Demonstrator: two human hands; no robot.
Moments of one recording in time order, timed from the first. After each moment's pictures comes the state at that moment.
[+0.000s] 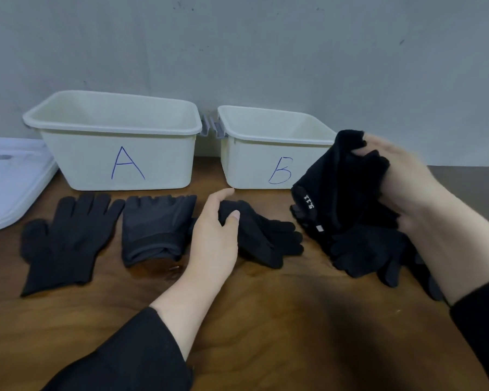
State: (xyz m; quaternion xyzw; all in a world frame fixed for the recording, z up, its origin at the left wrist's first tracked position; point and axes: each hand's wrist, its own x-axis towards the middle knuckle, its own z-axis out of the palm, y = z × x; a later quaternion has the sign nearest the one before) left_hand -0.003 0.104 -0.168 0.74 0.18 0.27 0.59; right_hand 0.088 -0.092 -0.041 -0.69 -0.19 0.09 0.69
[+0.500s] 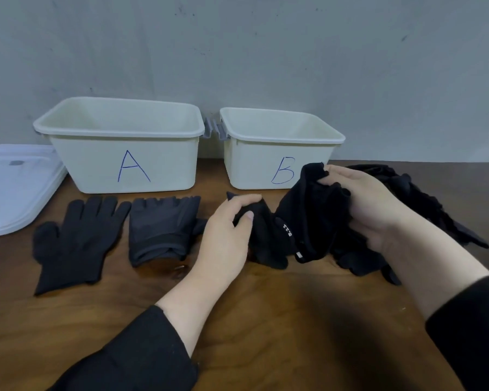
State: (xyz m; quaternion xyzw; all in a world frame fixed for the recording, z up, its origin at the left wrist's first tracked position) left_hand -0.011 0.098 -0.161 0.77 0.09 0.26 0.58; right_hand 0.075 -0.077 -0.070 -0.71 -0.18 0.18 0.66
